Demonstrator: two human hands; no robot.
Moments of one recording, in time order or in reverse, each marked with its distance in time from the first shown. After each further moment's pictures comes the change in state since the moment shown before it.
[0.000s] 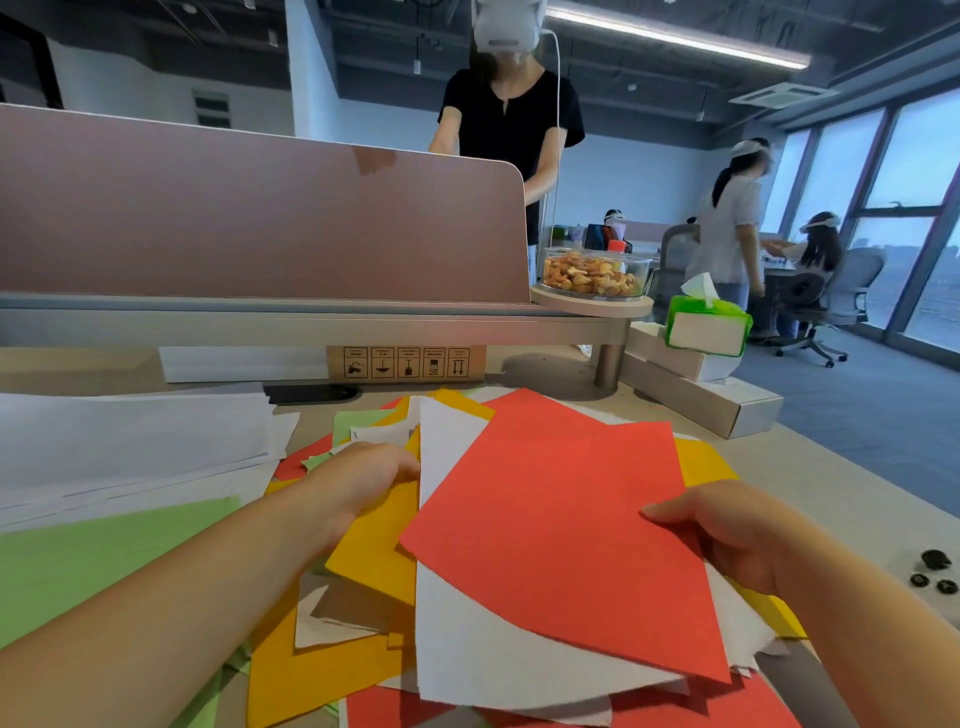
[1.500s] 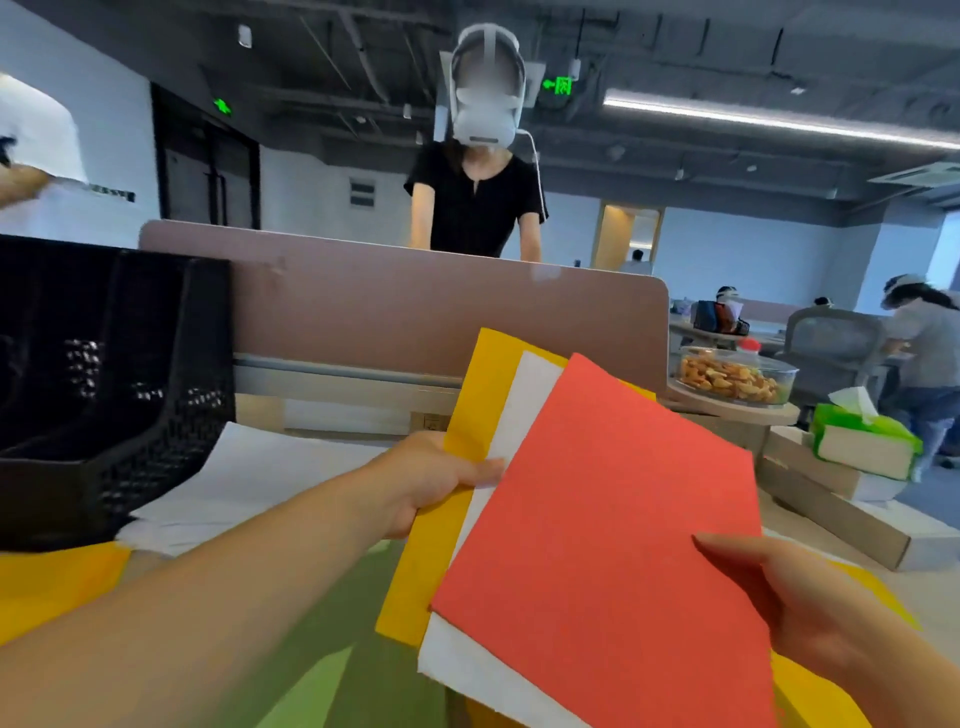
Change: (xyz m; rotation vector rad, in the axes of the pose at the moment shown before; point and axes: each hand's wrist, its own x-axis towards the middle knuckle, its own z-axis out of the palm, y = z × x) left_hand -0.083 0.010 -0.111 -0.183 0.030 0.328; right_hand -0.069 -0.050 0.088 0.235 -0.345 -0.112
